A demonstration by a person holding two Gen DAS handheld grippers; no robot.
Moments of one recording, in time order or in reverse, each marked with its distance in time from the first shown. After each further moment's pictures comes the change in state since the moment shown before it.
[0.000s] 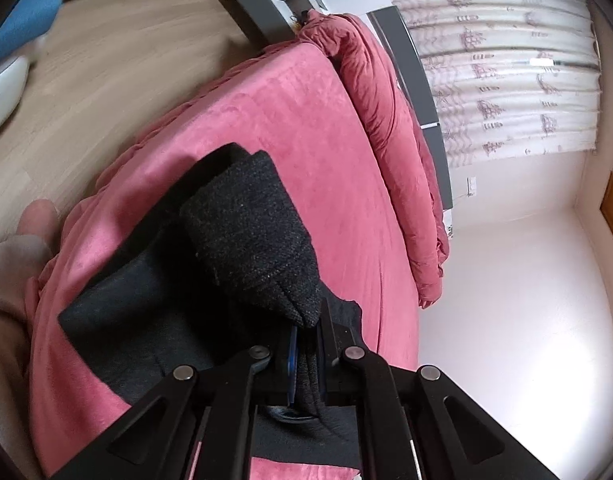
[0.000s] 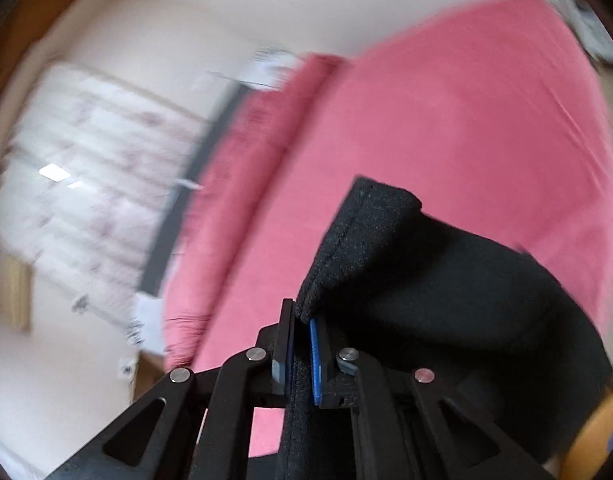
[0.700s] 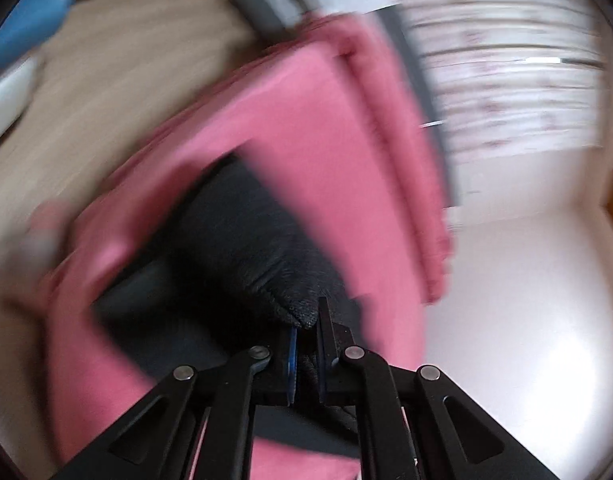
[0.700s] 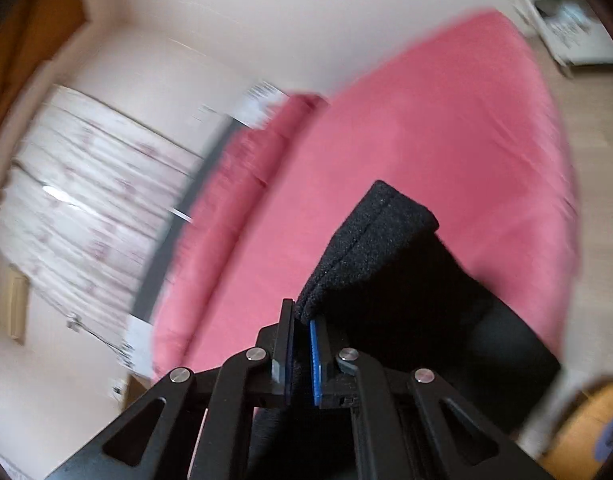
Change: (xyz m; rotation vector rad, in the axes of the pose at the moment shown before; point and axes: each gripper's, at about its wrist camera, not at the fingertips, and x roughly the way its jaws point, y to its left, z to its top) left arm 0.005 0.030 -0.008 -0.024 0.032 0.080; right arm -0.051 -0.154 -0.062 0.172 -0.007 -0.146
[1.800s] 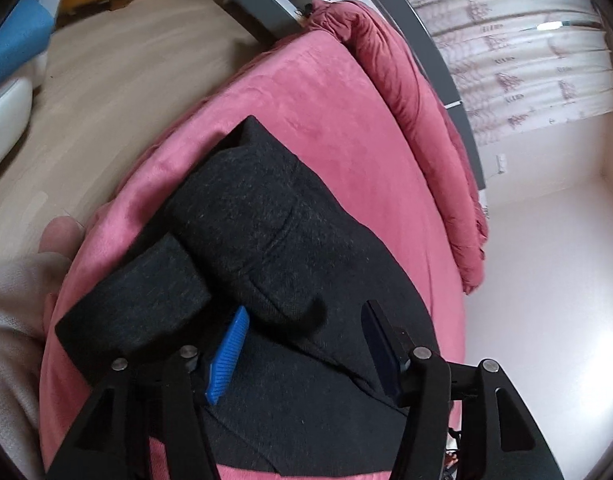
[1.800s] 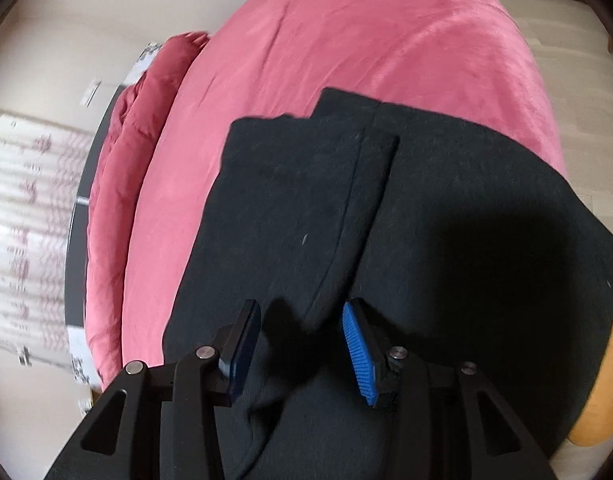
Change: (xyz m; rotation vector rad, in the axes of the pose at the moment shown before) left arm 0.054 -0.030 -0.002 0.133 -0.036 0.078; right arm 0.130 -0.012 -0.030 0.149 0.078 -0.227
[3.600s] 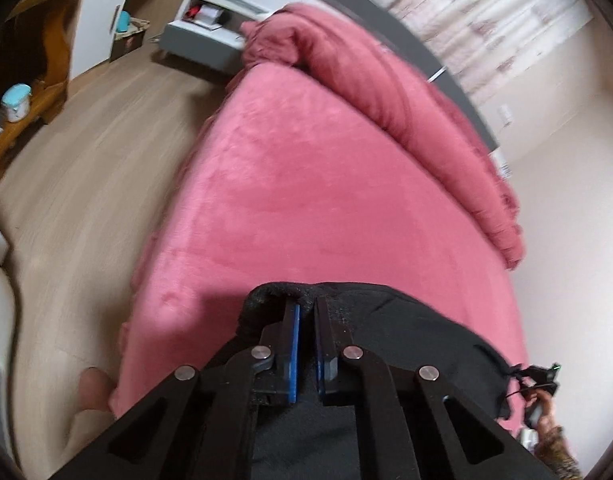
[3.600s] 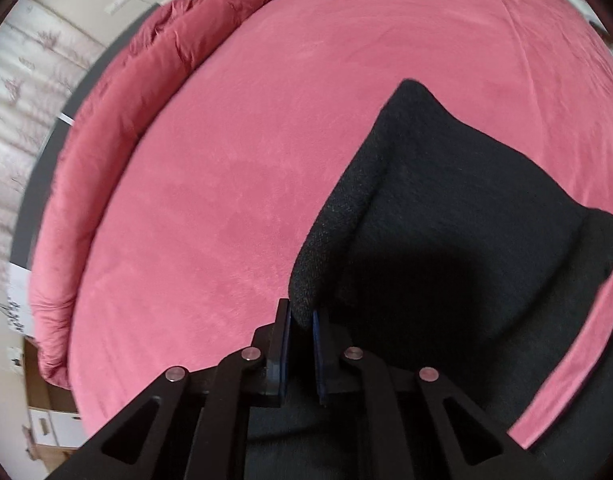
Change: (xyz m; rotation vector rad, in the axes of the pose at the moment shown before) left arm 0.077 -0.081 0.172 0.304 -0.026 0.100; right arm 0.140 0.230 0.020 -0.310 0.061 -0.149
